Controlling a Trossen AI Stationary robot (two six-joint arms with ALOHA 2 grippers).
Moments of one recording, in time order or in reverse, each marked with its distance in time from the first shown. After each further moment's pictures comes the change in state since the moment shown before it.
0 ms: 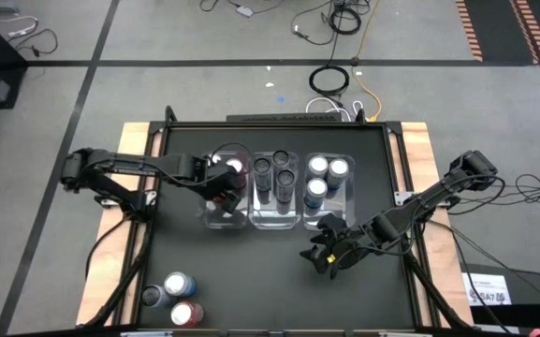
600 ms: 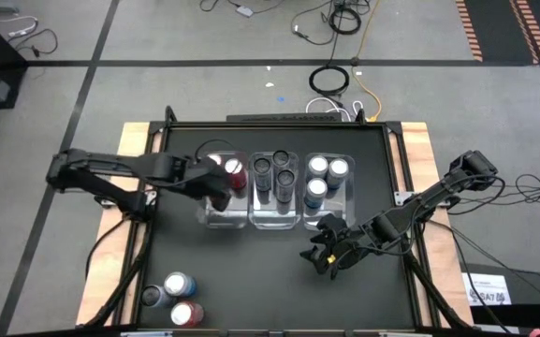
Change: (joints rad) left arm -0.087 -0.136 0.050 -0.069 -0.107 -0.101; right arm 0.000 0.000 0.000 0.000 -0.001 -0.020
